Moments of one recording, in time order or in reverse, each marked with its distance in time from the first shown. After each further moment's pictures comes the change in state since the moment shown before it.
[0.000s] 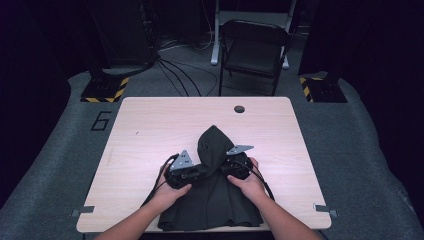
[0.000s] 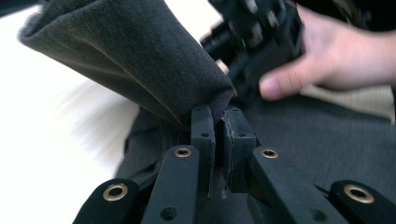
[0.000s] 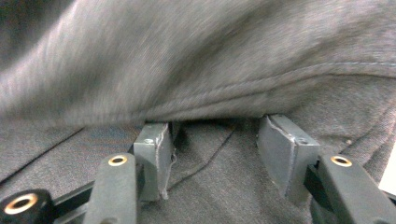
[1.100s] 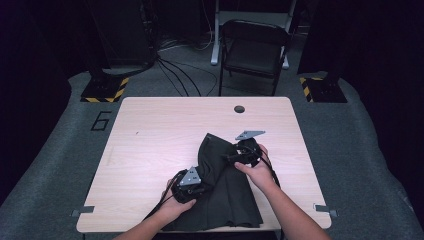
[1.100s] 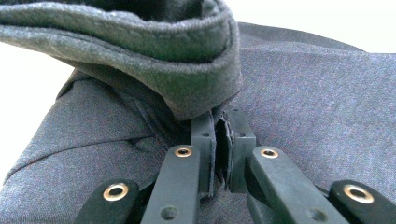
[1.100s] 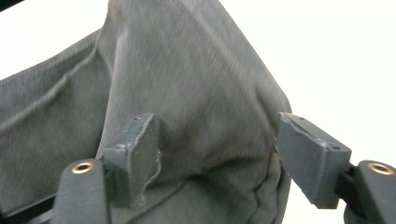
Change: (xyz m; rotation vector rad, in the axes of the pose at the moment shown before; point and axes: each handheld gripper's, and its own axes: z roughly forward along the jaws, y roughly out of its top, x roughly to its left) left arm -0.016 -0.035 0.027 0.060 -0.039 0.004; right arm -0.022 0.042 -0.039 -0.065 0.027 0.008
